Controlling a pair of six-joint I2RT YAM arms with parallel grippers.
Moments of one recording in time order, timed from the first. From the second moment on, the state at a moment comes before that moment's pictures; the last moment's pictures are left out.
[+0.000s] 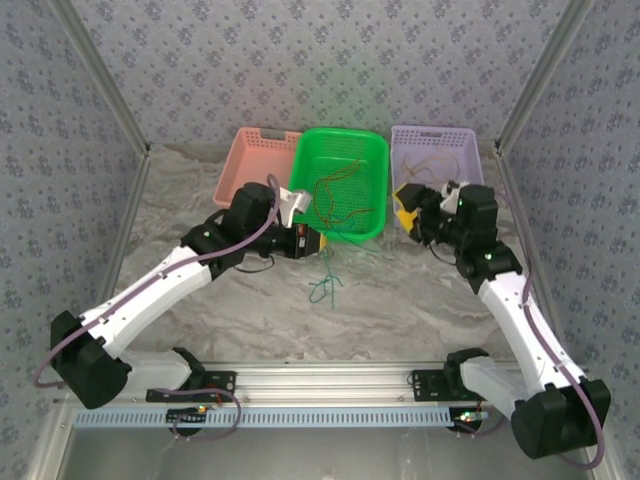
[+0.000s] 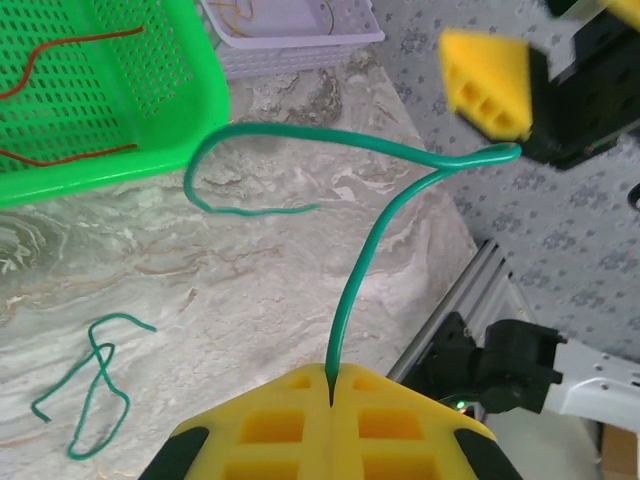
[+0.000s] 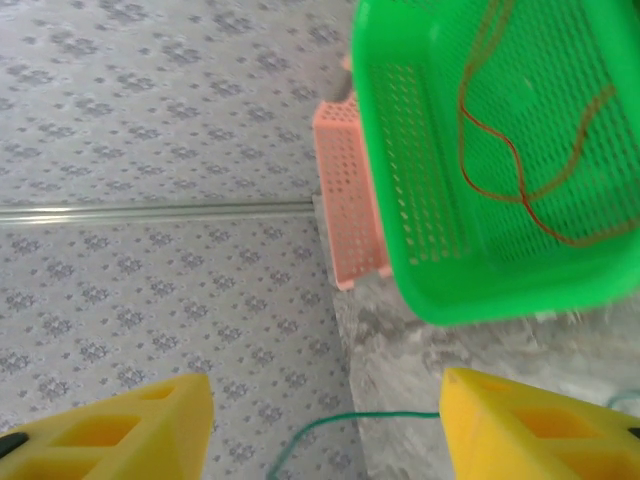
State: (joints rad) left arm -0.73 1.26 1.14 -0.48 0.46 -0.53; right arm 0.21 0.97 0.85 -0.23 -0.49 1.30
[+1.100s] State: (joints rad) left arm -0.75 1.31 1.23 -0.74 0.40 -0.16; right arm 0.69 1.36 1.39 -0.87 -0.20 0.08
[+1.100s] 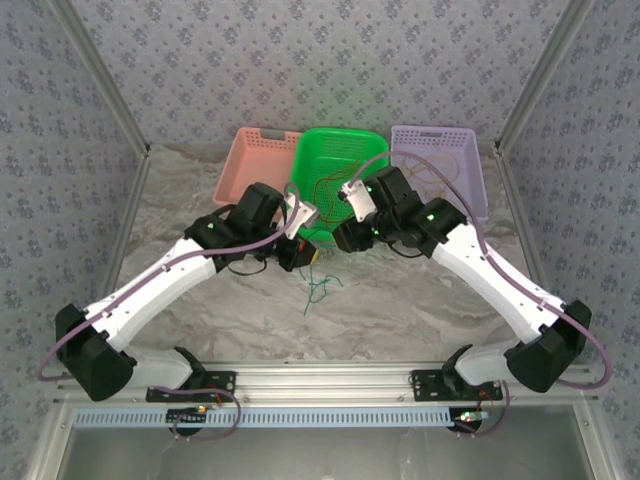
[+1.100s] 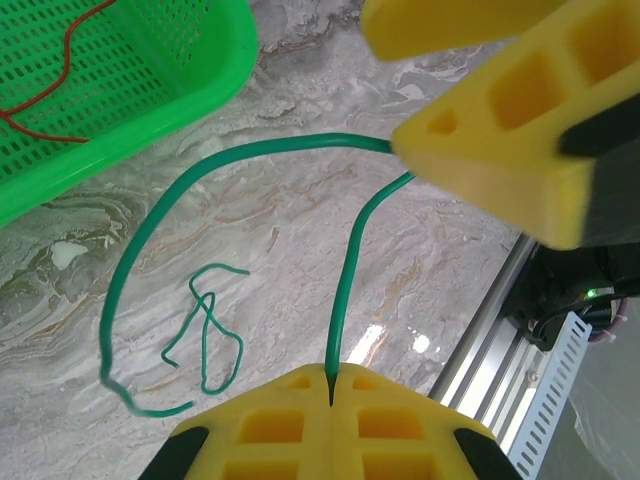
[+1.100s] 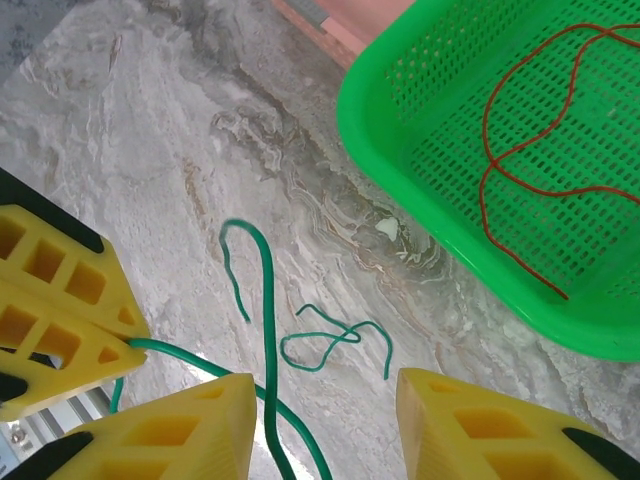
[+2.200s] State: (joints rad) left arm -0.82 1.28 1.04 -0.34 0.36 -0.32; right arm 0.49 1.19 0.91 0.05 -0.22 0.87
